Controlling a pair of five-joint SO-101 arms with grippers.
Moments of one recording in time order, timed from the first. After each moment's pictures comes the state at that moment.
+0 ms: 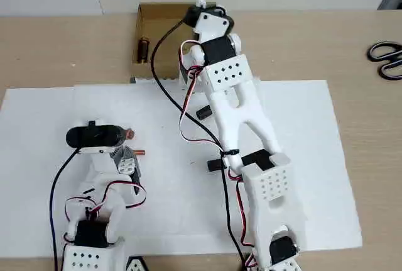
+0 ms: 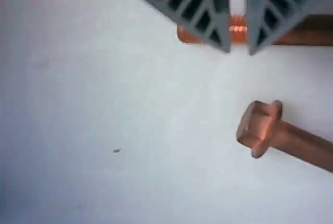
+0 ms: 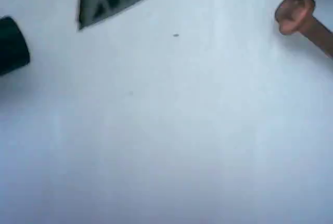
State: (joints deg) left arm 0.6 -94.5 93.6 50.4 14.5; right arm -26.3 38.7 -56.8 98.7 -29.9
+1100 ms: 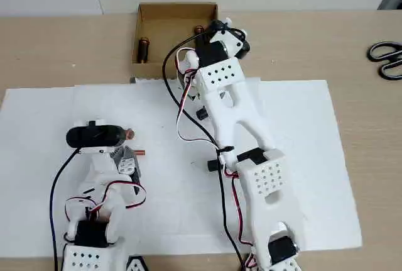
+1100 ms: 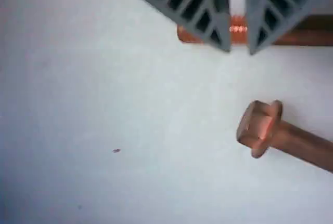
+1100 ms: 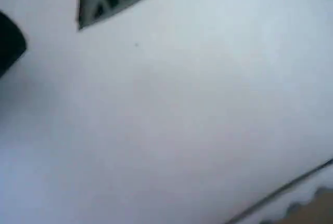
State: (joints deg) left arm 0.6 -94.5 93.6 50.4 14.5; right arm -26.8 44.3 -56.3 97.5 -53.4
